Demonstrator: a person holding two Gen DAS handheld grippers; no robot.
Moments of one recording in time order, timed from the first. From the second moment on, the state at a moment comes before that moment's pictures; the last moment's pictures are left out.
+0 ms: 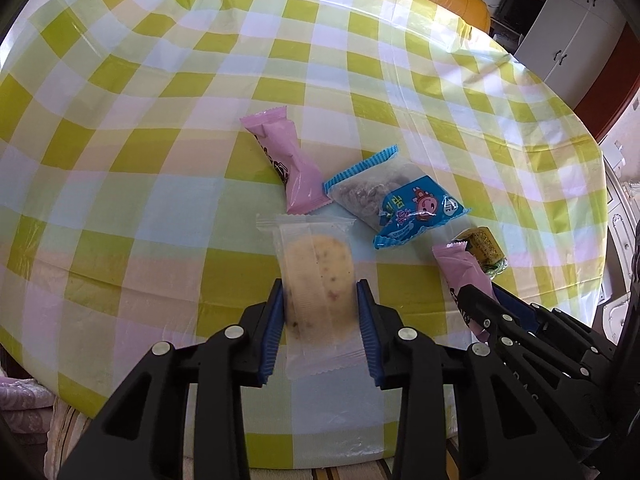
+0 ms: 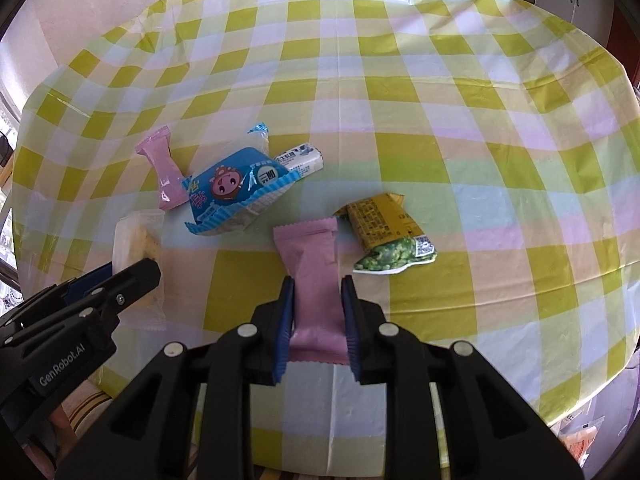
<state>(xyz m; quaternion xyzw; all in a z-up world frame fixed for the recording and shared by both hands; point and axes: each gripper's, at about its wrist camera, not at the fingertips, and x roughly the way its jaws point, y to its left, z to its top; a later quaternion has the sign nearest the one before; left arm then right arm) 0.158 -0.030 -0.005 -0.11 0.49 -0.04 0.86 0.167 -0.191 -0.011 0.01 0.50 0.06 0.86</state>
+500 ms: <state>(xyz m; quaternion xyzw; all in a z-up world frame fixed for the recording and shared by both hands) 0.136 -0.061 0.014 -0.09 0.48 -0.08 0.87 0.122 -0.240 0.020 0.06 0.48 0.05 0.88</state>
